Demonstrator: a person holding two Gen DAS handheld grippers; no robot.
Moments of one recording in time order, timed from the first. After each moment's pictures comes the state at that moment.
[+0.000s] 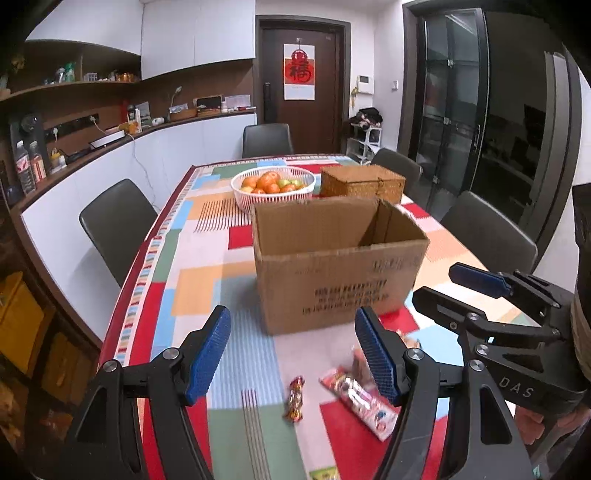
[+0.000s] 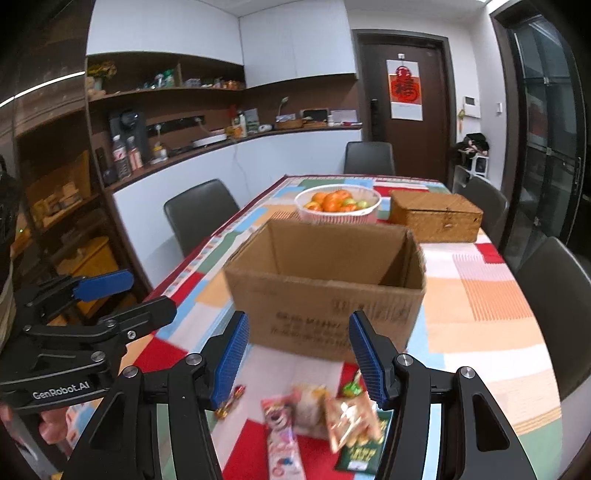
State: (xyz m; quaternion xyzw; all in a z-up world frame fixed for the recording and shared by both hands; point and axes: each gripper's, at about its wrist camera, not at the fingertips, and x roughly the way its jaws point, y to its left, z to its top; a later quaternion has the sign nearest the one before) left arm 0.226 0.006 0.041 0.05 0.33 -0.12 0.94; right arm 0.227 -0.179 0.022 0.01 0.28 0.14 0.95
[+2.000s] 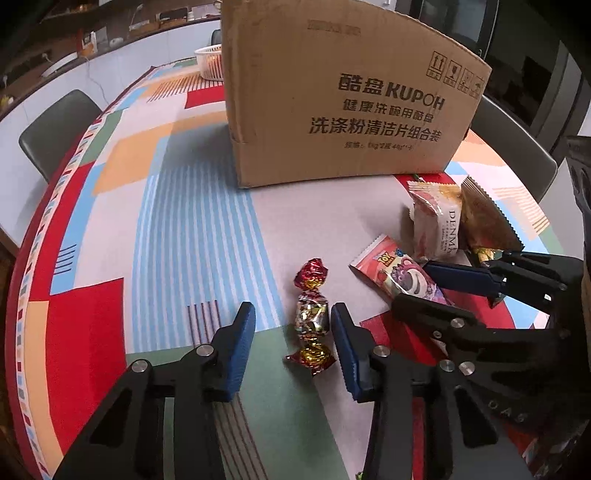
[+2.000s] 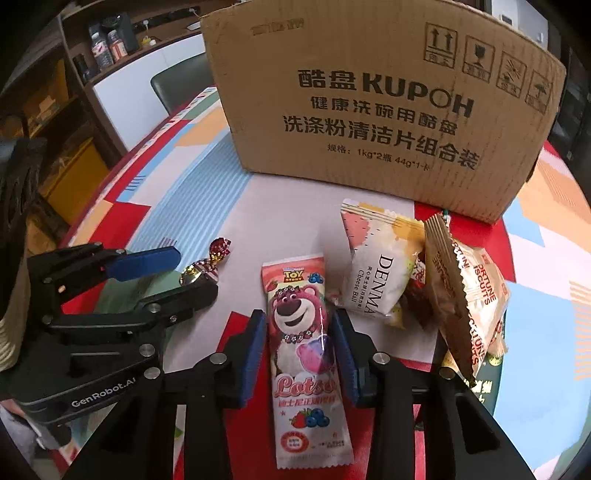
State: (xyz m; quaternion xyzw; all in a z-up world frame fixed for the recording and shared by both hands) left arm 0.274 0.011 -0.139 0.06 0.49 -0.18 0.85; right arm 0.269 -0.116 -0.156 -0.03 0.49 0.15 0.86
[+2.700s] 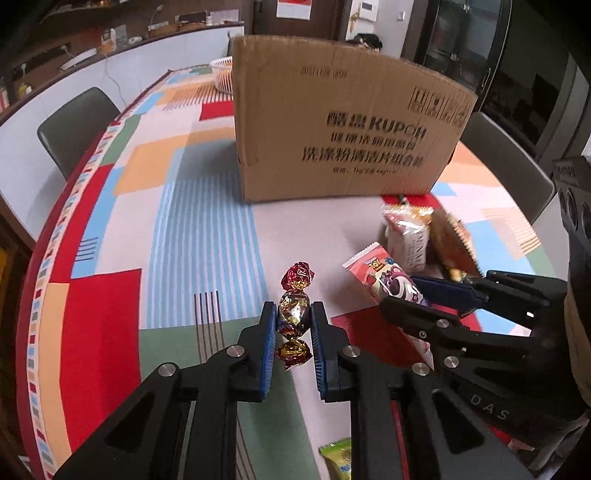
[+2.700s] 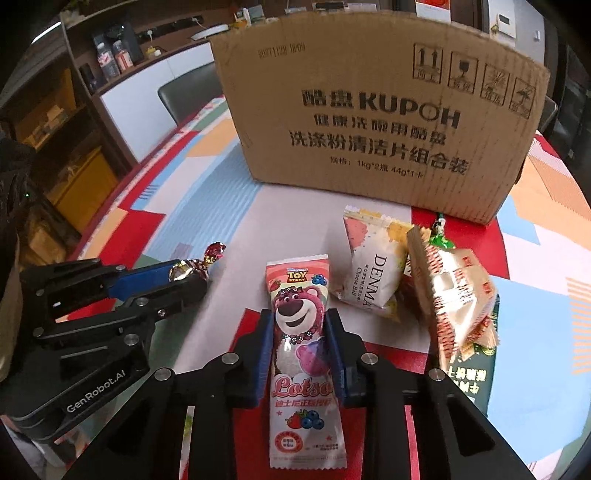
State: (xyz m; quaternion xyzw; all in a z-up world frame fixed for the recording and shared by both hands) left arm 0.248 0.008 -0.104 0.03 0.47 -0.15 0.87; right arm 0.253 -0.137 -0.136 0.00 0.47 0.17 0.86
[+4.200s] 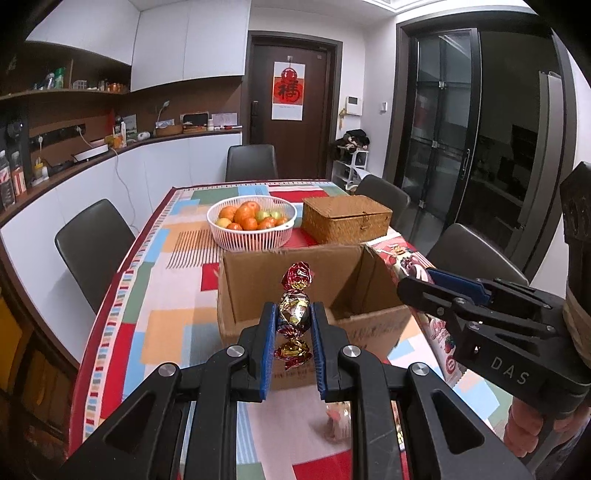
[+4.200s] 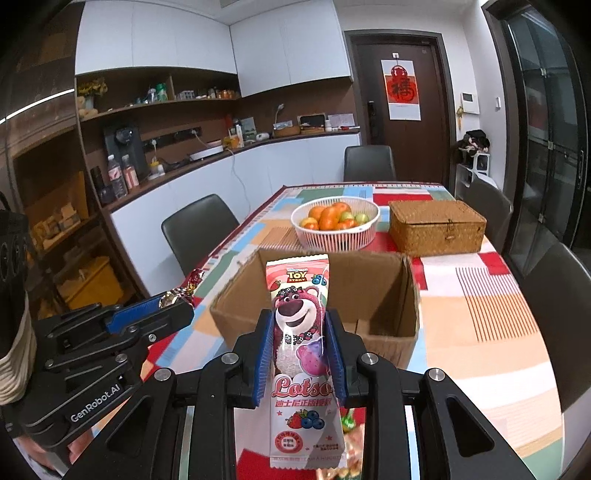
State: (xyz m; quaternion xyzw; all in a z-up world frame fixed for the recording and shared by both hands) left arm 0.288 -0.026 0.064 0.02 0.29 -0.15 0.95; right arm 0.273 -0.195 0.049 0.04 0.27 0.14 0.95
